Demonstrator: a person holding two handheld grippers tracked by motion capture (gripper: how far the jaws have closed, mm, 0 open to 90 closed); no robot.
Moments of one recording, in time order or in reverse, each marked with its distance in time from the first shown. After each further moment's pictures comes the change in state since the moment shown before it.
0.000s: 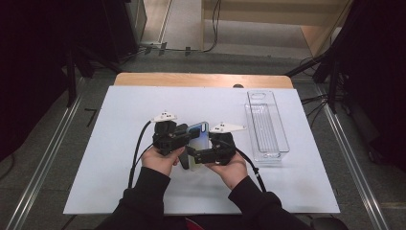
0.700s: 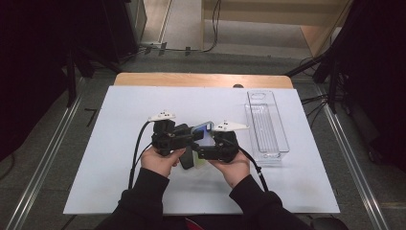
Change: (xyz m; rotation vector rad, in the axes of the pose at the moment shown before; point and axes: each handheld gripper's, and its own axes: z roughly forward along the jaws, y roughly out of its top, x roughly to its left) left arm 0.000 0.005 -0.009 -0.010 -0.065 -0.047; right arm -0.008 0.001 -0.005 -0.011 -0.035 -0.006
